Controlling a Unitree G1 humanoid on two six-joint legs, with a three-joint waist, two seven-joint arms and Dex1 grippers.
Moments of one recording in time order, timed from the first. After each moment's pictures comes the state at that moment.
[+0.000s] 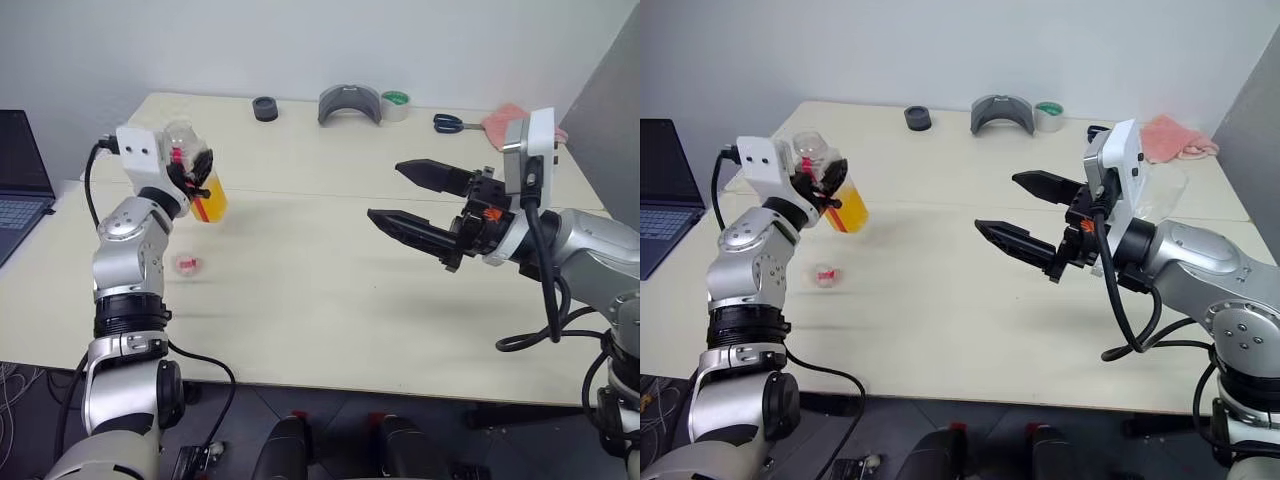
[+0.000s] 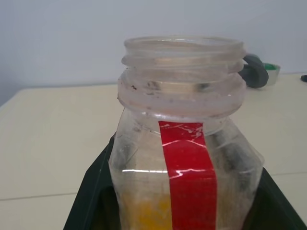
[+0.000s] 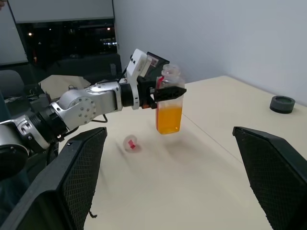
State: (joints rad) left arm -0.74 0.52 0.28 0.48 -0.26 0.22 -0.42; right arm -0.61 -0.70 -0.11 -0.62 1.16 0.87 0.35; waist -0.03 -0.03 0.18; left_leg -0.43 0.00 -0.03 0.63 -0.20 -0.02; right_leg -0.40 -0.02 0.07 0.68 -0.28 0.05
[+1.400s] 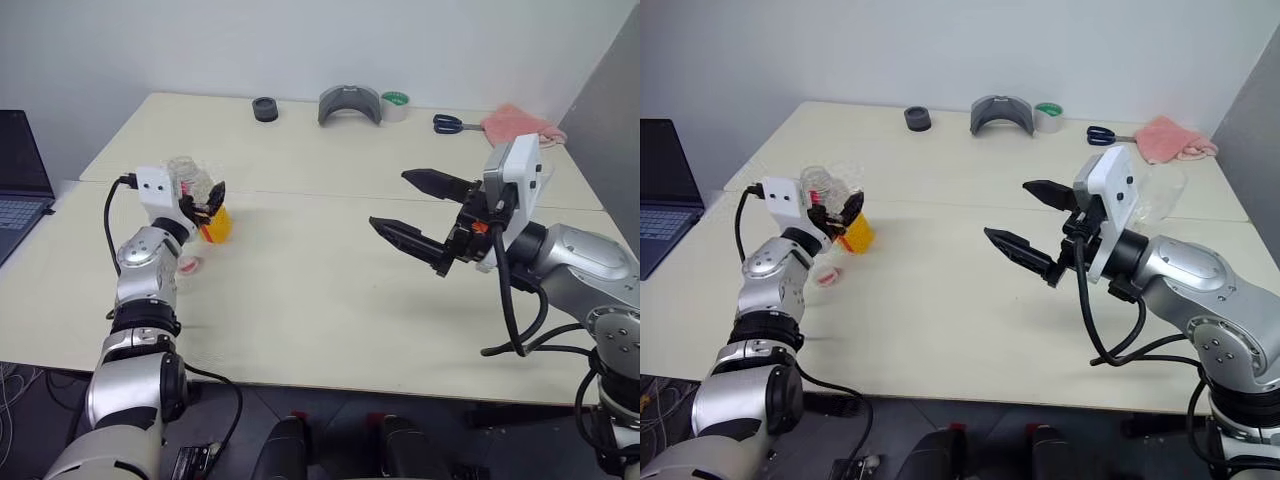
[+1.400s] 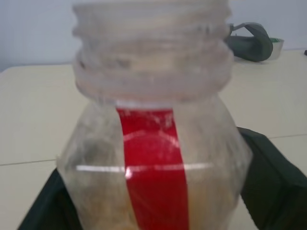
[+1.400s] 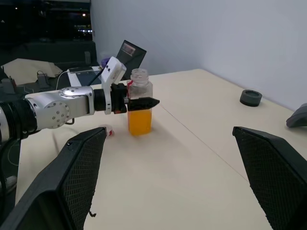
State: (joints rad) left arm -0.77 0.51 0.27 0.88 -0.22 -0.14 -0.51; right arm -0.53 -0.67 -0.08 -0.66 0.92 0.82 0.39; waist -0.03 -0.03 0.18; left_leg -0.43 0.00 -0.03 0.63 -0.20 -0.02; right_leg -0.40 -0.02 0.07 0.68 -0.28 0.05
